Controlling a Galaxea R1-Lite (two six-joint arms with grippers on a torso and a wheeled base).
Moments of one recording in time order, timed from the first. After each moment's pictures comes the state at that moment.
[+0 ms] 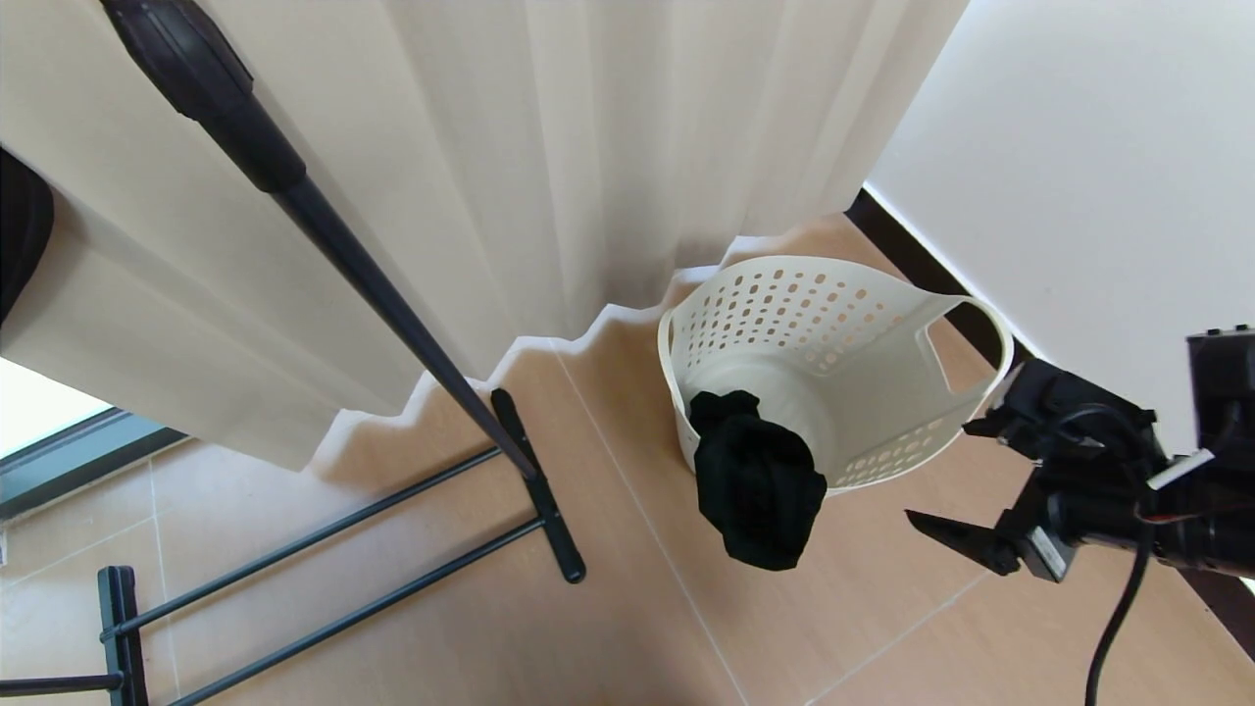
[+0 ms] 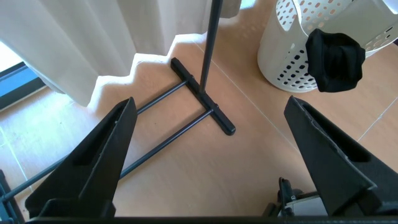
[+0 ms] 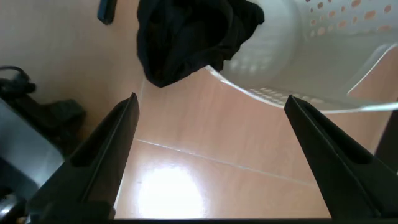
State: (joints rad) left arm -0.01 0.01 0.00 -0.05 -0.18 0.06; right arm 0.24 1.44 -0.68 -0.18 0.14 -0.59
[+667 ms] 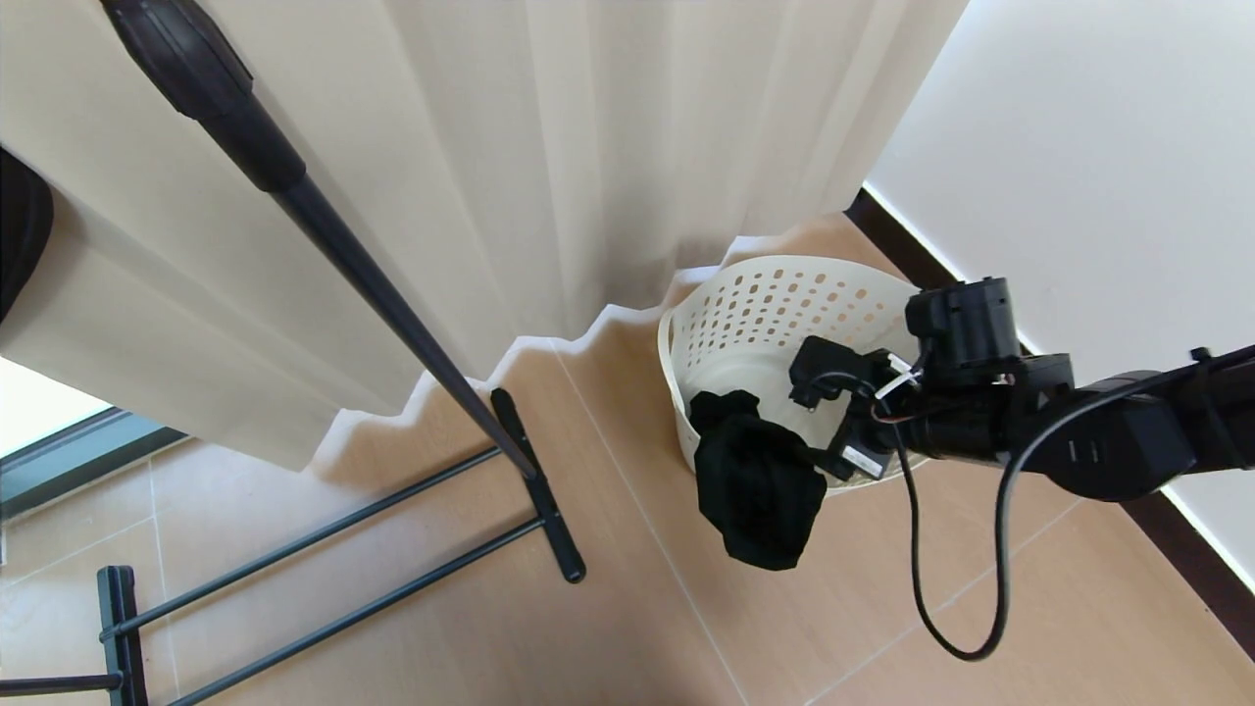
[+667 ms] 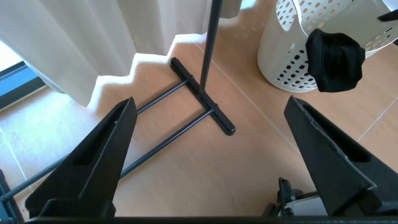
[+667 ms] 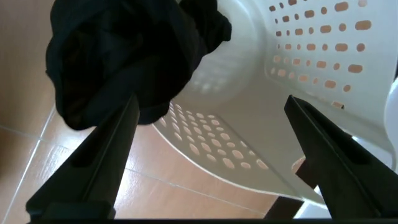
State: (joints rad) left arm -0.01 0.01 0.00 -0.05 -0.18 0.05; right arm 0.37 1.90 -1.06 -0.26 -0.11 -0.76
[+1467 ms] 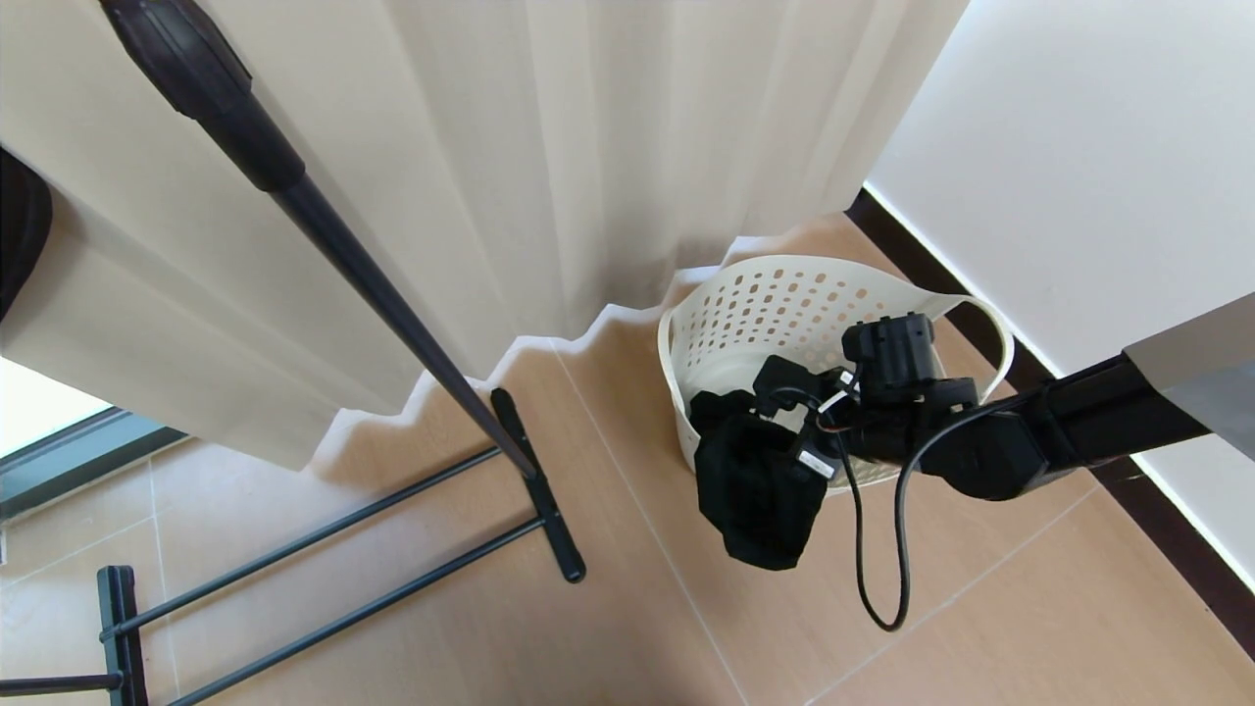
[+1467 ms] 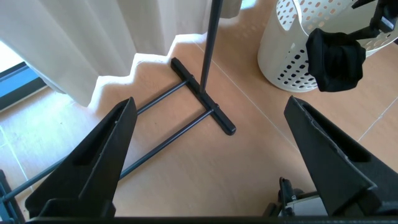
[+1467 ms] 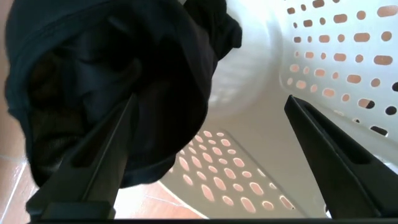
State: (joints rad) left arm -0.01 0.01 0.00 -0.05 -0.18 0.06; right arm 0.36 2.10 -1.16 -0.36 -0.12 -0.74
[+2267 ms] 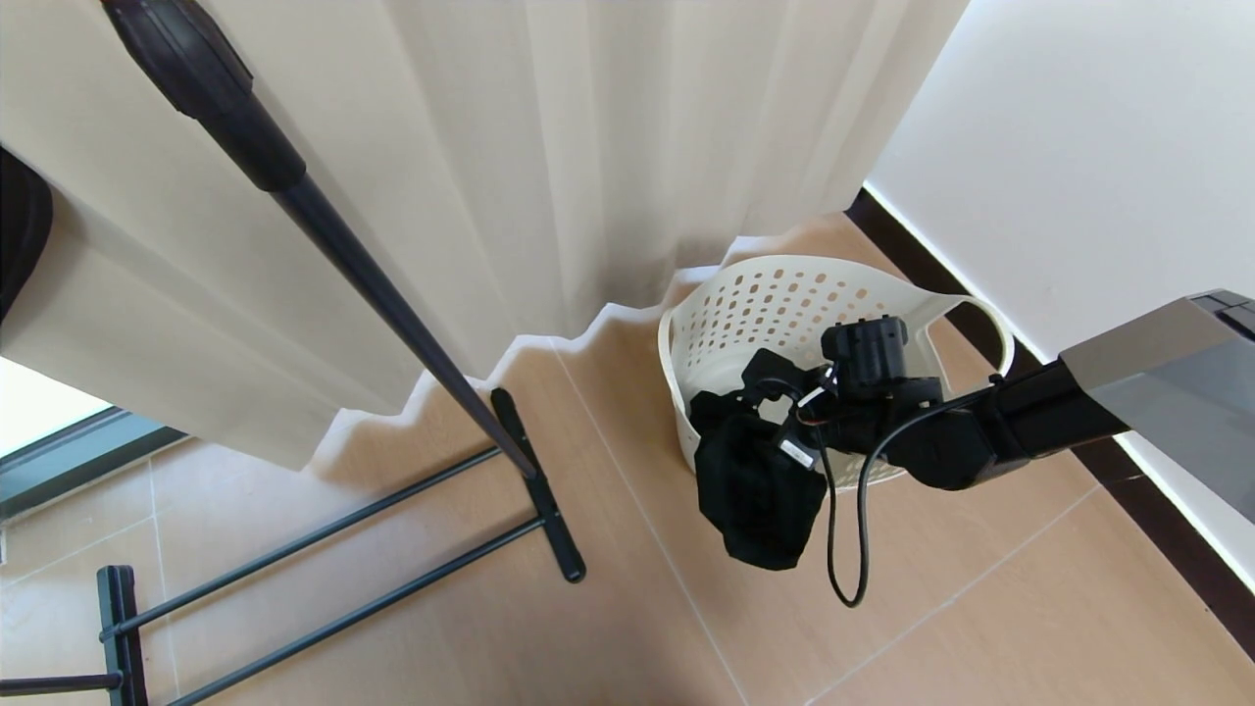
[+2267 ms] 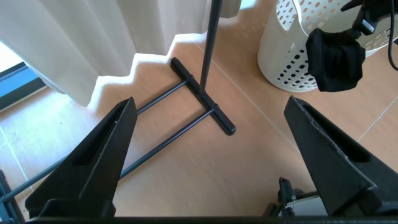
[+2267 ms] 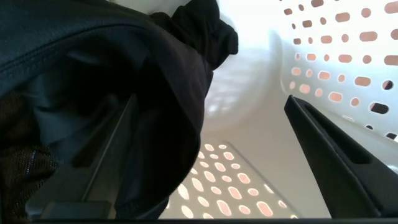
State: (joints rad) left arm -0.01 0.01 0.00 -0.05 -0.18 0.06; right arm 0.35 2.20 -1.26 -0.38 -0.12 -0.69
